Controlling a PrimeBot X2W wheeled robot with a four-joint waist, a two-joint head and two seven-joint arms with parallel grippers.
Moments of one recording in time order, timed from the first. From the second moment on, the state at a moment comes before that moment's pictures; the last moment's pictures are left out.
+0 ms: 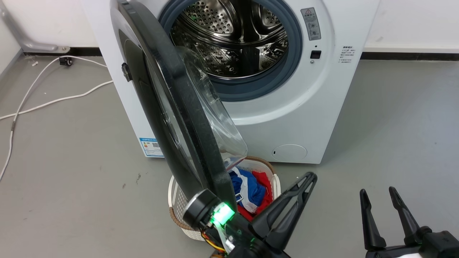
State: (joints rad) left arm -0.12 0.05 -0.68 -0.26 0.02 -0.02 -0.26; right arm 0.17 -0.05 -0.01 -0.03 0.12 0.13 -0.26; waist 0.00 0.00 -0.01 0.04
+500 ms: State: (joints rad) left arm -0.03 0.09 -0.69 -0.08 -0.03 -0.03 -0.26; right arm 0.17 -0.05 -0.01 -0.03 0.12 0.13 -0.26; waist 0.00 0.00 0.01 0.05
